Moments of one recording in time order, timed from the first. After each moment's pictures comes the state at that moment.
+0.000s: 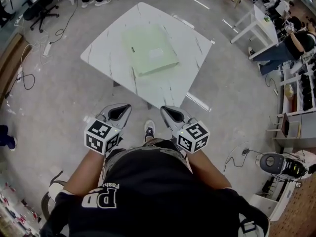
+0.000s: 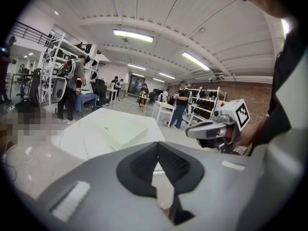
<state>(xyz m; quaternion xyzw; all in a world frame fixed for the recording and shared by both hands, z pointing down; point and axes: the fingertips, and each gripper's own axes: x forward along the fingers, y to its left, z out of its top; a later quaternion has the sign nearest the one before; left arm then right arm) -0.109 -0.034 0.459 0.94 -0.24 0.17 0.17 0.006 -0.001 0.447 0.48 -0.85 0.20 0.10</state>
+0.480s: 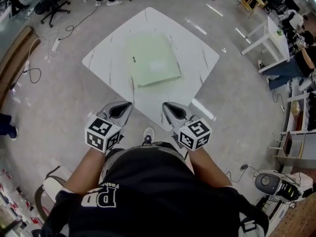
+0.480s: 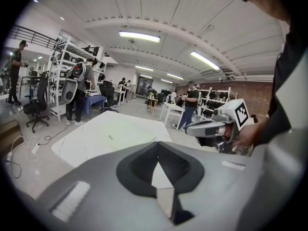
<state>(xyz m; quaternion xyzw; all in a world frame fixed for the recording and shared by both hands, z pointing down) -0.058 -0.097 0.450 0.92 -0.30 0.17 0.18 0.063 -0.080 0.436 0.44 -0.87 0.18 0.10</state>
